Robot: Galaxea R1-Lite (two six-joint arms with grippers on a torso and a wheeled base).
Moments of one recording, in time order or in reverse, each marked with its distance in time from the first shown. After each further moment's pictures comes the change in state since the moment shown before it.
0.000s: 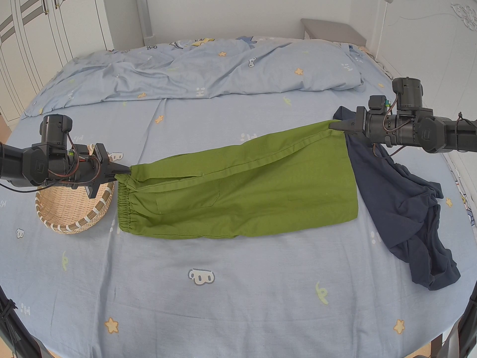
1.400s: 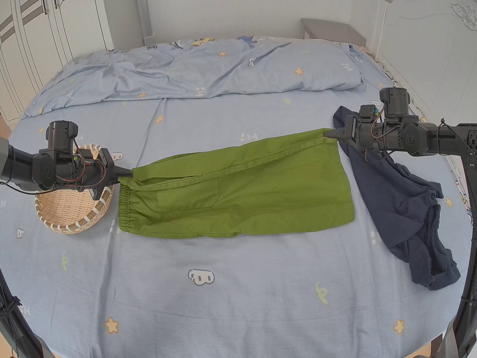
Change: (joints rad) left arm 0.004 0.072 -0.012 -0.068 0.043 -0.007; right arm -0.008 0.147 -0.140 0.033 -0.037 0.000
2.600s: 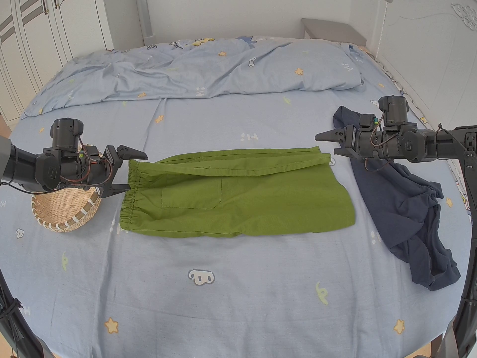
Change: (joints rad) left arm -0.045 -0.008 0.013 -0.046 0.003 -0.010; right arm -0.007 0.009 0.055 -0.006 0.001 0.000
